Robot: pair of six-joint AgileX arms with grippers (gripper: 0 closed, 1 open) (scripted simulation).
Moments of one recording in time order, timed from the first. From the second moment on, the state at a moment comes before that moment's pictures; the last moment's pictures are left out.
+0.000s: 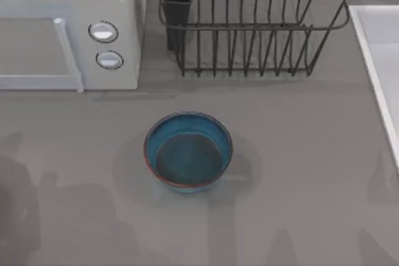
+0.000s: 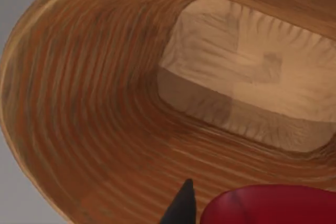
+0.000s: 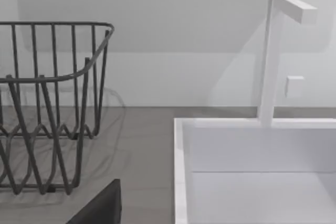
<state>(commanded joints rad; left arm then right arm) 0.40 1.51 1.07 -1.01 0.01 2.07 0.00 0.00 0.00 0.00 0.00 0.00</state>
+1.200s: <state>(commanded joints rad) 0.41 1.53 1.01 -0.94 0.01 2.07 0.00 0.00 0.00 0.00 0.00 0.00</state>
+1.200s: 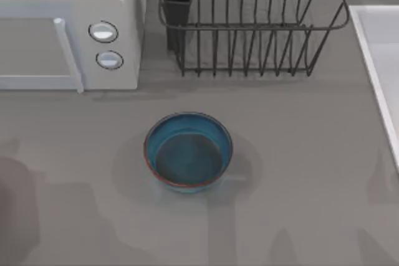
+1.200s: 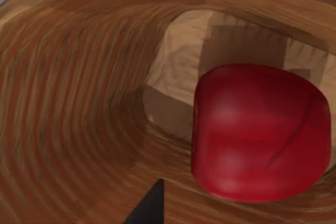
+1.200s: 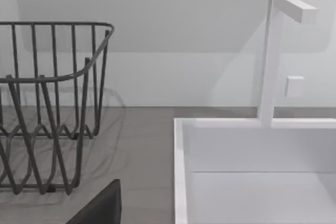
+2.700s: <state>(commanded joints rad) 0.20 0.77 0.48 -0.49 0.00 0.97 0.00 0.00 0.00 0.00 0.00 0.00</state>
